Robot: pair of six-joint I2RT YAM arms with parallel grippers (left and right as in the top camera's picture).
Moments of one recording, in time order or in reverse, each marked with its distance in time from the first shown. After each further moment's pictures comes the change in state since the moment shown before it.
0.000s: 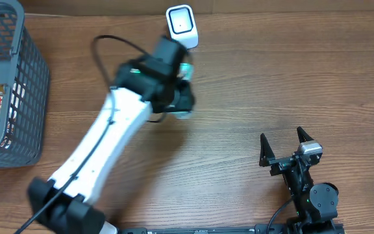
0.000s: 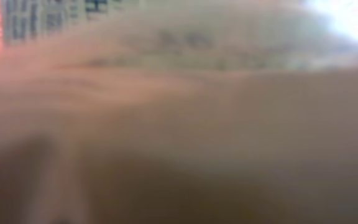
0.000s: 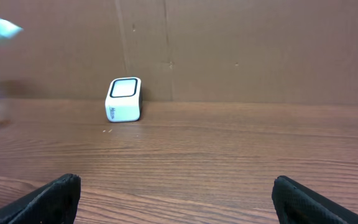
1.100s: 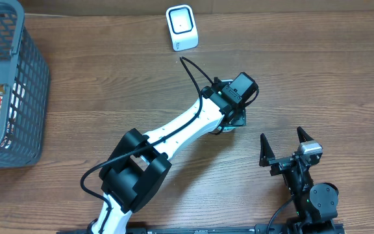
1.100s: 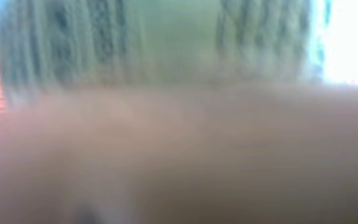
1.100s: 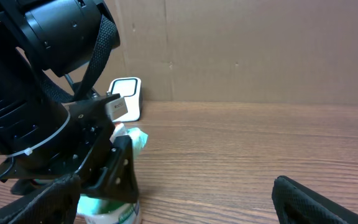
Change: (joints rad) left arm -0.285 0.401 -0.003 0.365 -0.140 -0.265; right arm 0.000 0.000 0.000 0.000 0.000 0.000
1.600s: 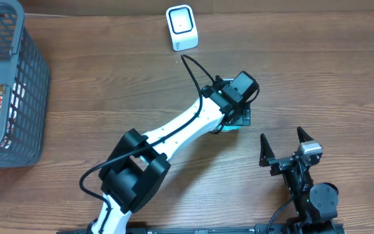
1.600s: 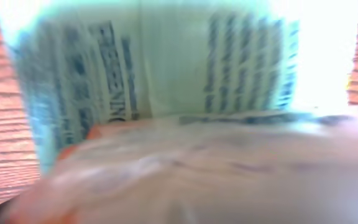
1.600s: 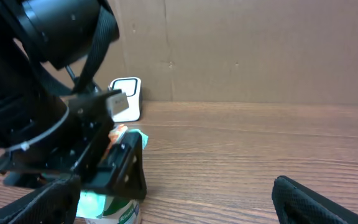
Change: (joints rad) left arm 0.000 -0.005 0.016 -0.017 -0.016 0.050; right arm 0.000 0.000 0.000 0.000 0.000 0.000
